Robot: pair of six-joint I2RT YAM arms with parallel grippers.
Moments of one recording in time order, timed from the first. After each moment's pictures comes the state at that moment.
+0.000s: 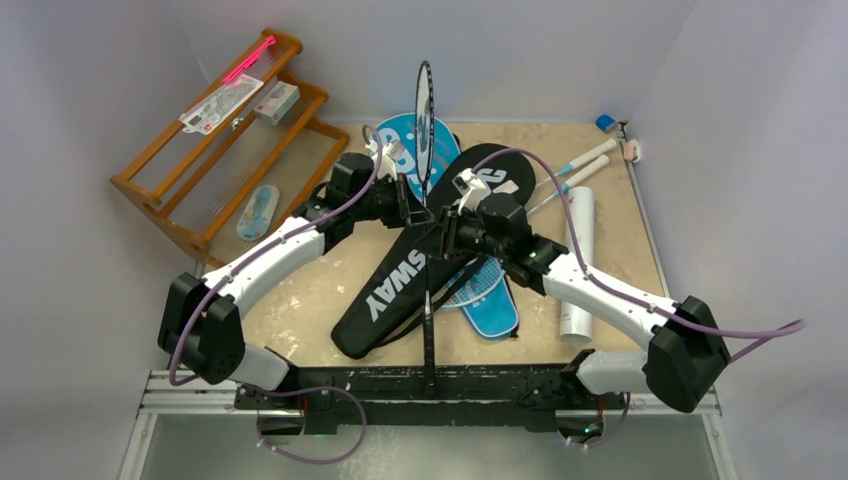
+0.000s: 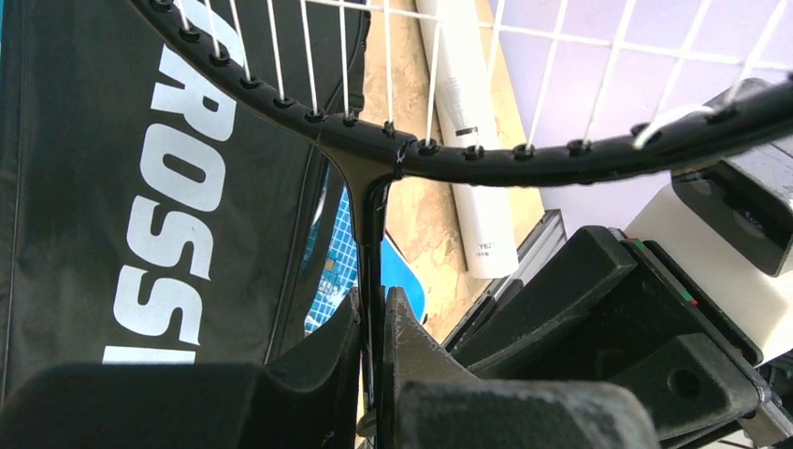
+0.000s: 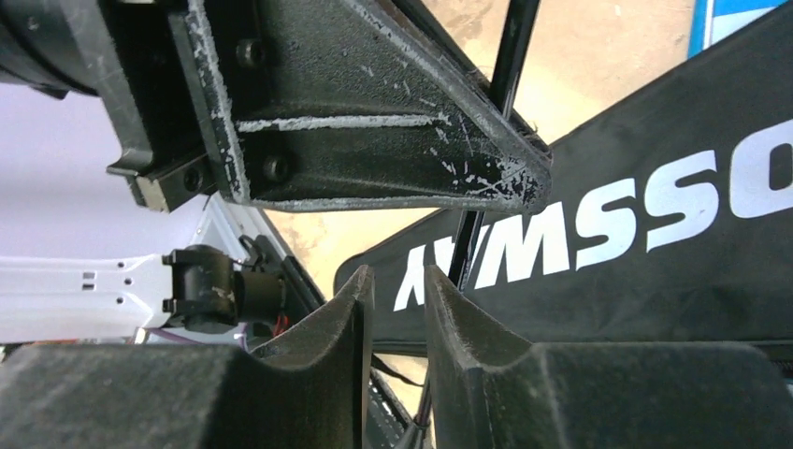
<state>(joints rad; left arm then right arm) -0.54 1.44 1.11 -0.14 0.47 -0.70 0.72 1.28 0.87 0.05 -0.33 0.65</state>
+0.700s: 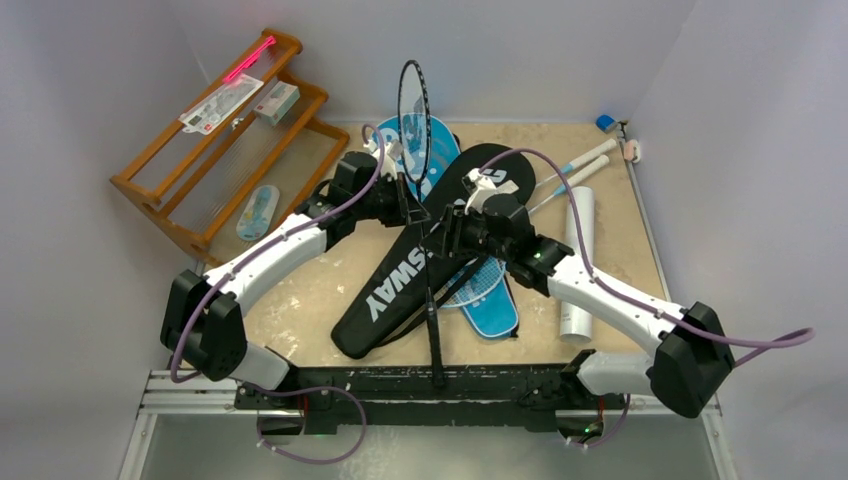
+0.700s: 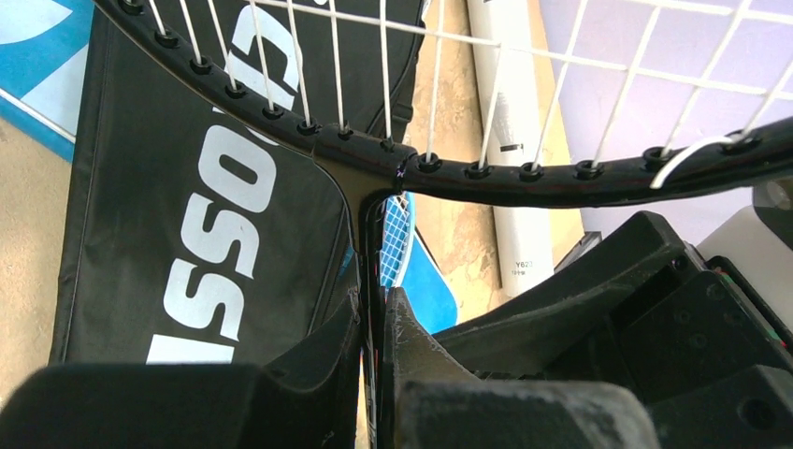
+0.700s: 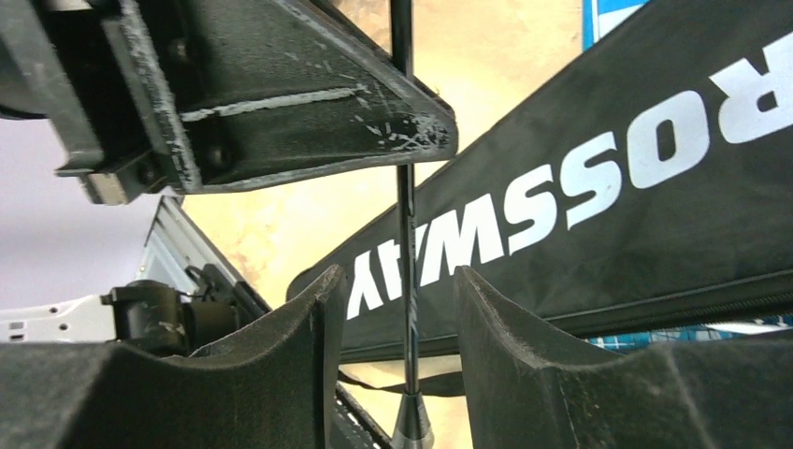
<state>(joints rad) -0.55 1.47 1.14 -0.20 0.36 -0.67 0.72 1.26 0.88 -0.06 -0.19 0.64</state>
